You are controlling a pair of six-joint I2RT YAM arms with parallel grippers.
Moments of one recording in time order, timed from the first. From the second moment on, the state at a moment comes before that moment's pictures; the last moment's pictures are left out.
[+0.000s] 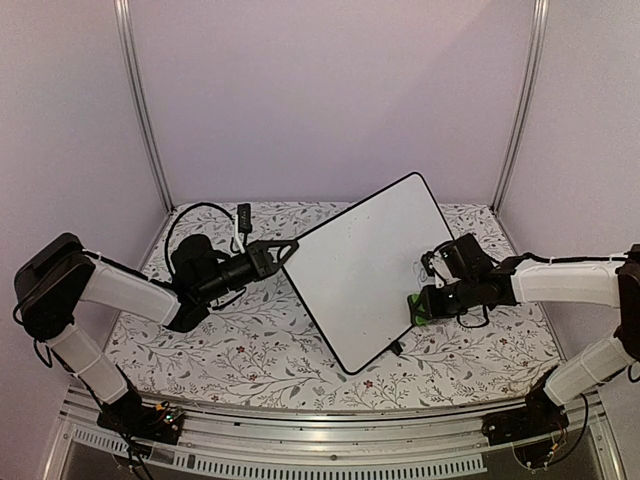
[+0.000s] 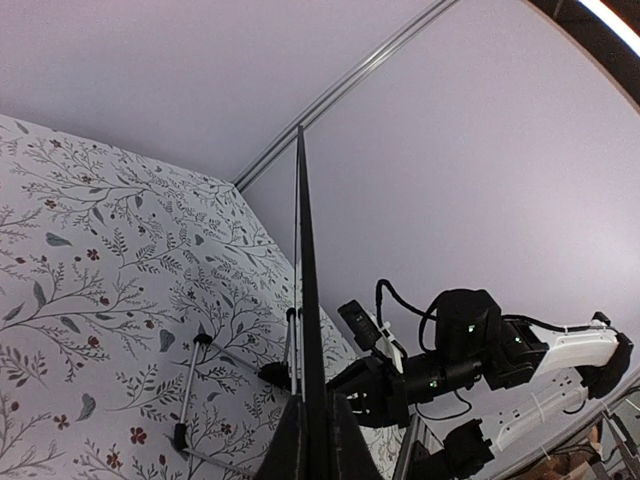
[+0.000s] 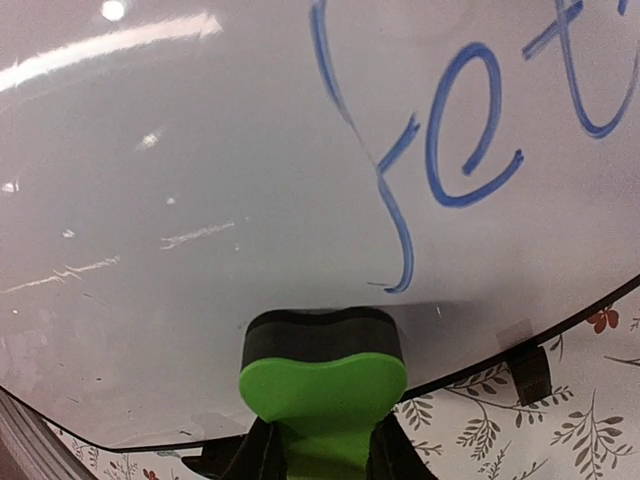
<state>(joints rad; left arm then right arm) -0.70 1.60 0.58 1.10 0.28 -0.85 0.61 1.42 0.73 -0.27 -0.08 0.45</state>
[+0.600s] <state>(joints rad) -0.70 1.60 0.58 1.10 0.27 -0.86 0.54 1.47 0.83 -0.31 -0.08 0.42</state>
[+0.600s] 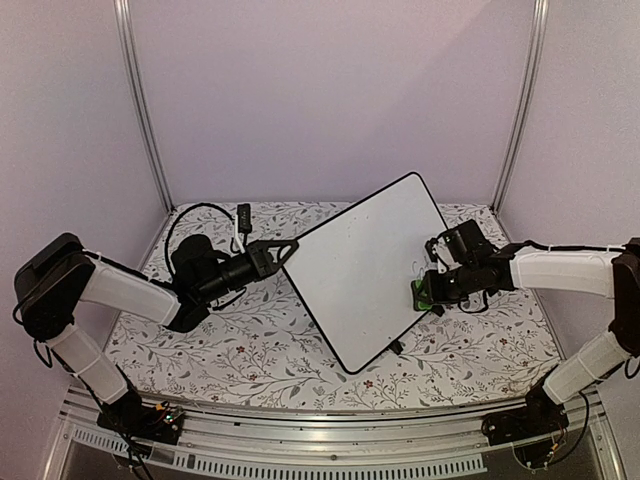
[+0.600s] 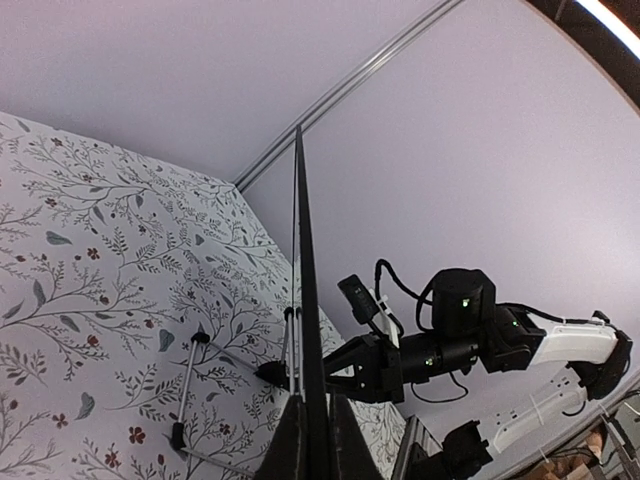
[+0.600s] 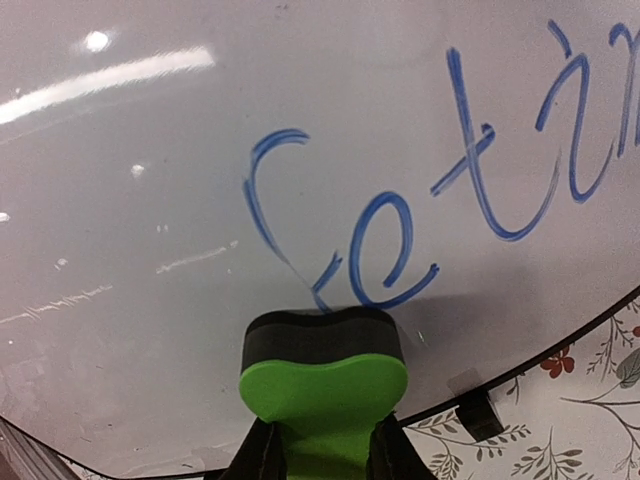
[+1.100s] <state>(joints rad) -0.70 1.59 0.62 1.04 0.31 -0.82 0.54 1.39 0.72 -0.33 -0.08 0.46</state>
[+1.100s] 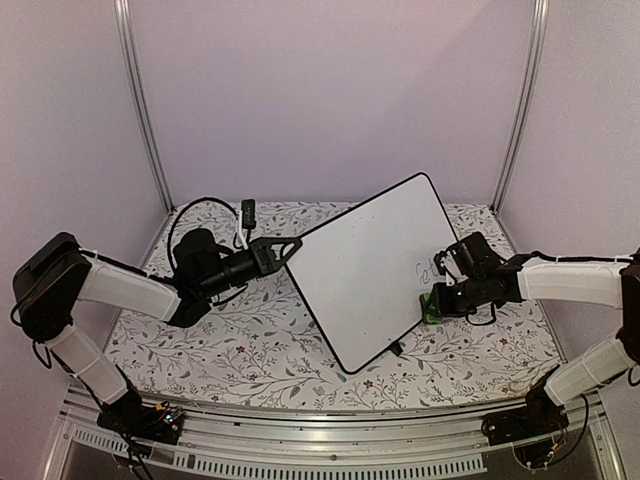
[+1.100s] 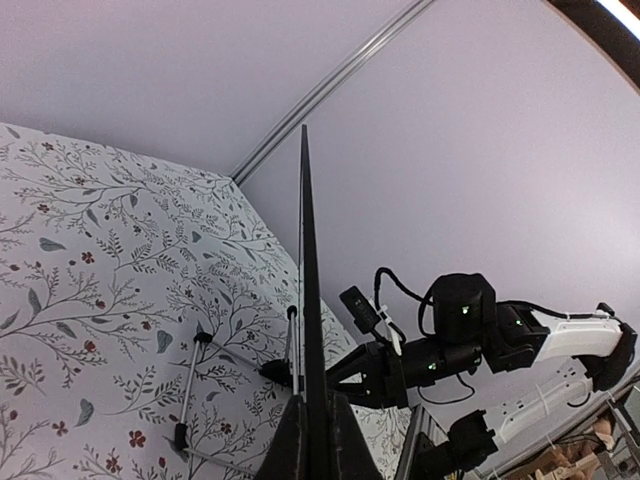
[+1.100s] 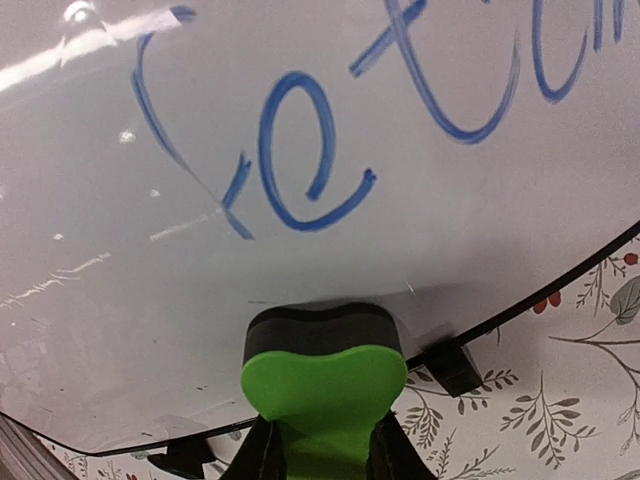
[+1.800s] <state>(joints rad) -0.70 1.55 0.66 0.89 0.31 -0.77 0.50 1.50 0.99 -0.34 0.01 0.35</state>
